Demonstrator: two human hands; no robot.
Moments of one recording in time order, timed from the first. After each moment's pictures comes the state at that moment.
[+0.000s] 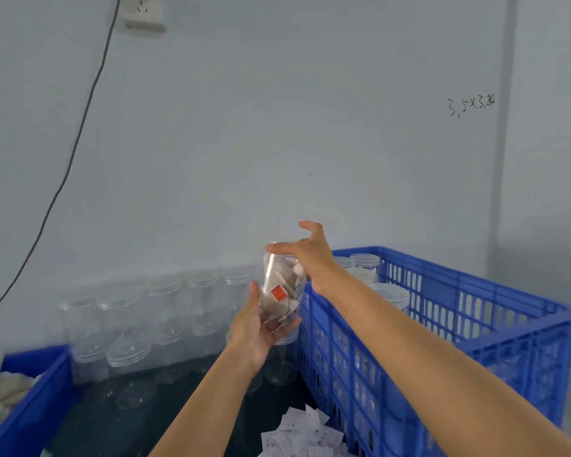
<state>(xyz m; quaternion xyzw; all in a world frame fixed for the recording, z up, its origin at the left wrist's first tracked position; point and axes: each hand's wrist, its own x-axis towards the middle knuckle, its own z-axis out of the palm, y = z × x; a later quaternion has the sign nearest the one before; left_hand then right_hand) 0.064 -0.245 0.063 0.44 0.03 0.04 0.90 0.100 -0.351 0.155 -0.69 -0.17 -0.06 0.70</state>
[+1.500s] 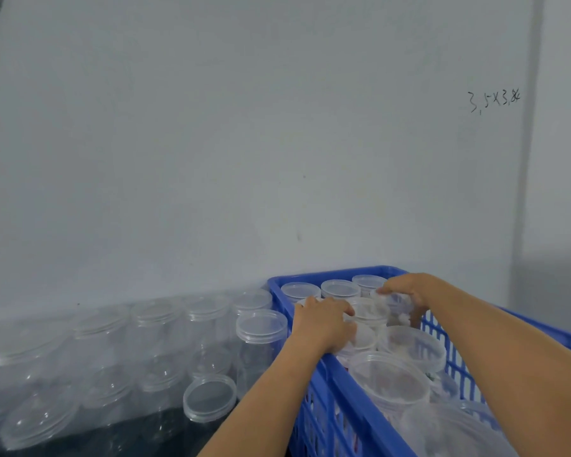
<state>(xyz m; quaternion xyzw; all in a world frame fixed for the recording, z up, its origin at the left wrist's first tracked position) 0.230 -0.332 0.088 0.98 -0.12 0.10 0.11 0.343 -0.522 0.113 -0.87 0.15 0.10 0.47</state>
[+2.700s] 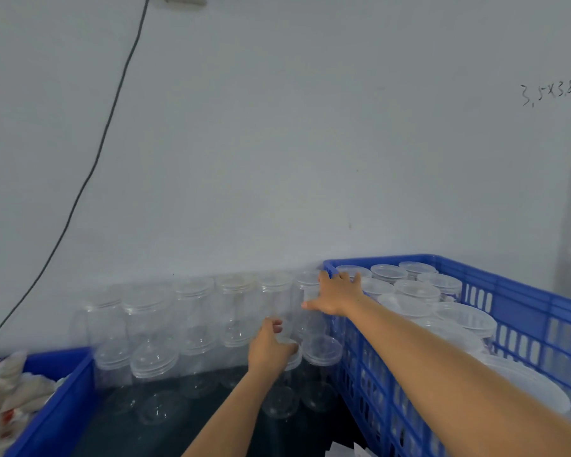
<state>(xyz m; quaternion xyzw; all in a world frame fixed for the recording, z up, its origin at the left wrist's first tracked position) 0.159 -0.166 -0.007 0.84 0.11 0.16 0.51 0.228 -0.301 0.089 -0.99 -0.15 -0.06 0.03</state>
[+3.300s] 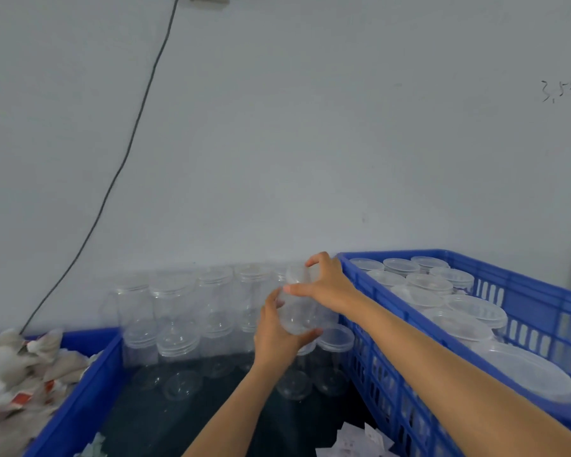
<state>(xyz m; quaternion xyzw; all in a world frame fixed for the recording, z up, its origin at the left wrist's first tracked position) 0.118 -0.158 0.000 0.81 0.04 0.27 0.52 0.153 -0.275 0.096 -0.86 -0.24 -0.06 0.45</state>
